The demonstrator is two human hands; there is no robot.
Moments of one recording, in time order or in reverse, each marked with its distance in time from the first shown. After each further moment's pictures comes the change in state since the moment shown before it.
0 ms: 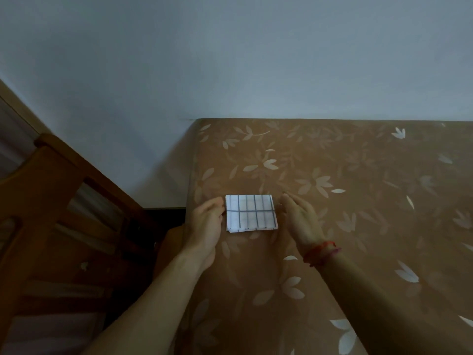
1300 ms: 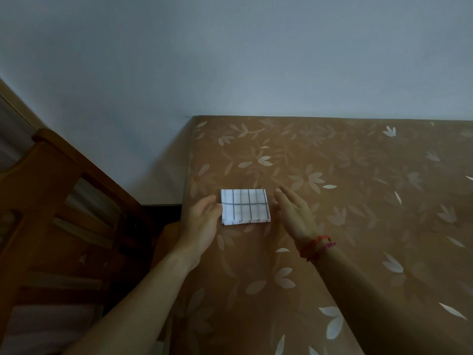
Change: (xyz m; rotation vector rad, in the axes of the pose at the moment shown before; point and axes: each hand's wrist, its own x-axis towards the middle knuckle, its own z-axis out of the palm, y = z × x) left_hand -0.023 0.006 -0.009 0.225 -0.090 0.093; right_hand -0.025 -0.025 -0.004 0.068 -0.005 -0.086
